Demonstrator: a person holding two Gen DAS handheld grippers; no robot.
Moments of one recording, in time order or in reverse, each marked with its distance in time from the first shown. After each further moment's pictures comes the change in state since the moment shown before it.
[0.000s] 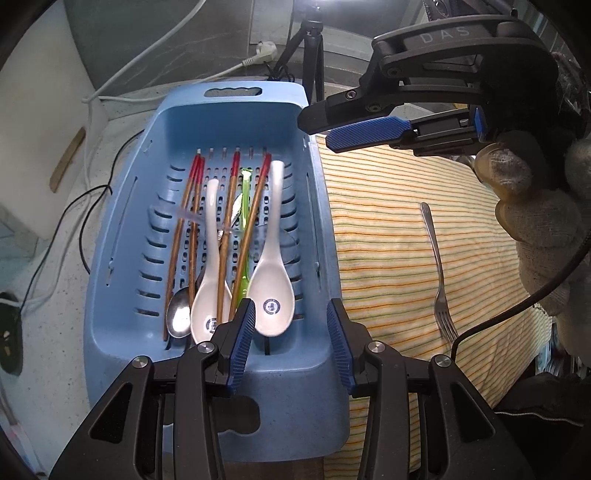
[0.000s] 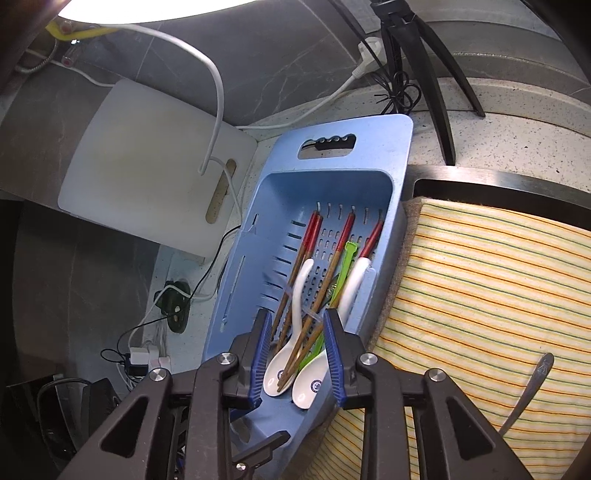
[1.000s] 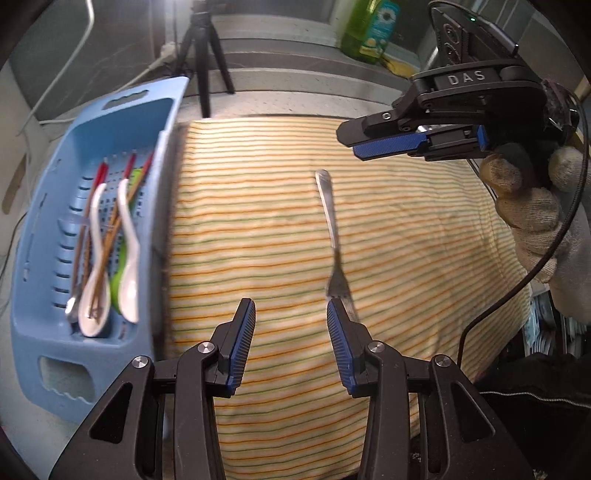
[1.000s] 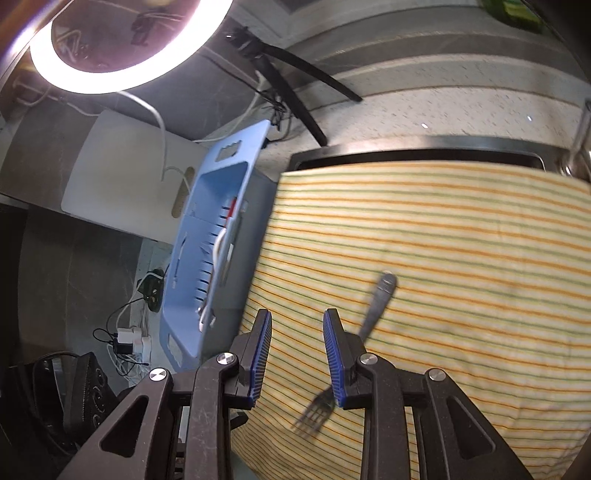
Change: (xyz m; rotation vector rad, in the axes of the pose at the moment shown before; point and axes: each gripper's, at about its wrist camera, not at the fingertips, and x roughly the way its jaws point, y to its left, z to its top) left arm 0.015 -0.114 -0.017 0.105 0.038 -0.088; right arm -0.101 -0.118 -0.065 0.079 -0.002 -0.031
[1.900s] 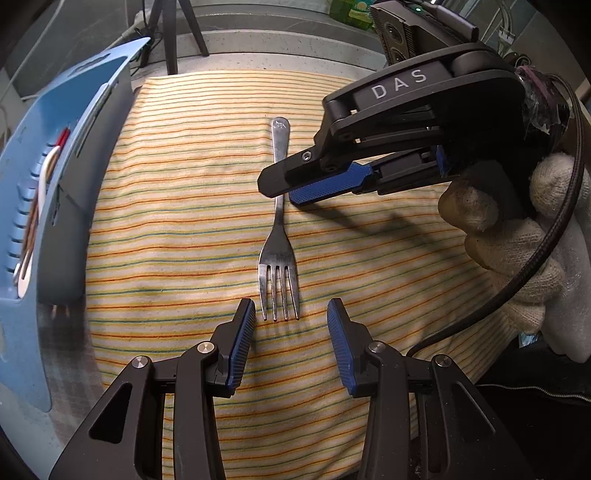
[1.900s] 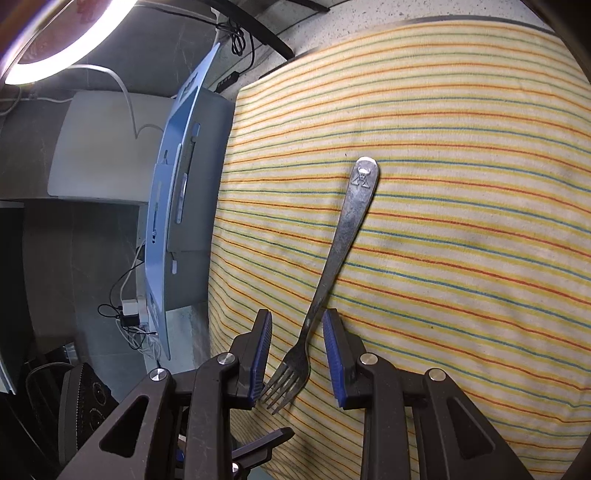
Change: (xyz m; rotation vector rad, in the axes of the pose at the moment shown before) left arm 0.054 -0.042 -0.014 -0.039 0.069 0.004; right arm 0.059 -0.036 -0.032 0.066 0.189 0.081
